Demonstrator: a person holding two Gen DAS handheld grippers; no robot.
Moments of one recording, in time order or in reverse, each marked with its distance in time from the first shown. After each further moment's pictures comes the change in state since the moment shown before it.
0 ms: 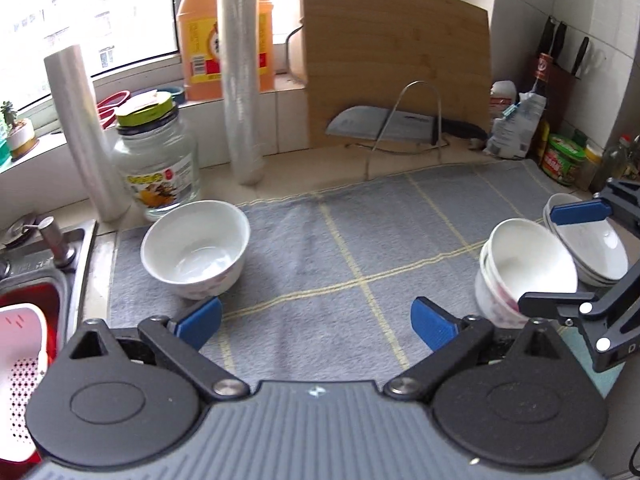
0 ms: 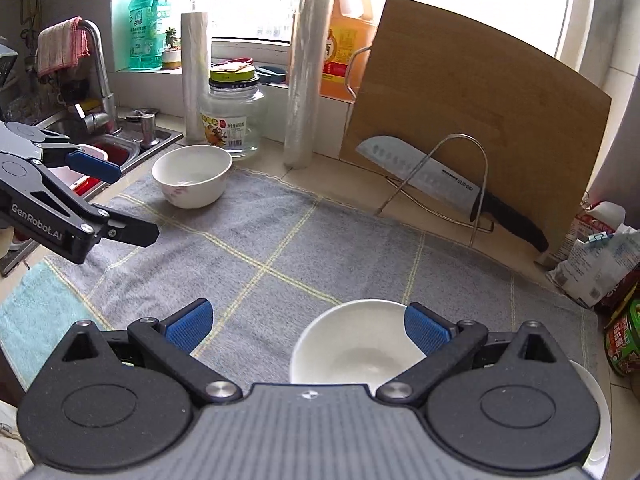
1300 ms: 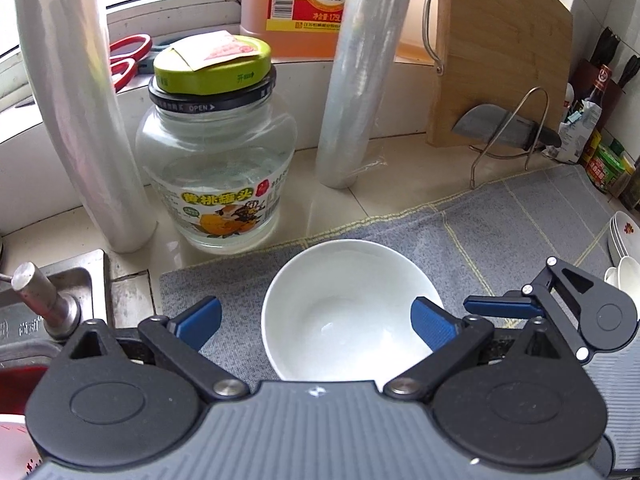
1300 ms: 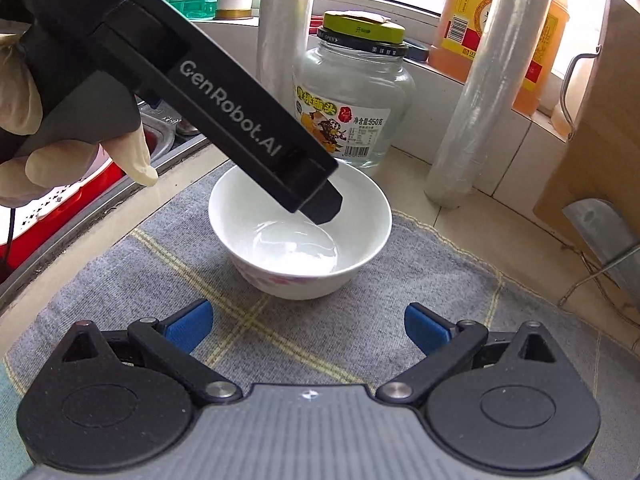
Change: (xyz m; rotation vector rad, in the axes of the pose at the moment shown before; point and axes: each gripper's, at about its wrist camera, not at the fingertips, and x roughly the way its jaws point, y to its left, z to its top) left arm 0.118 0.149 0.065 -0.006 0.126 -0.143; right arm 0.187 0.131 0.081 -0.096 0.060 0.081
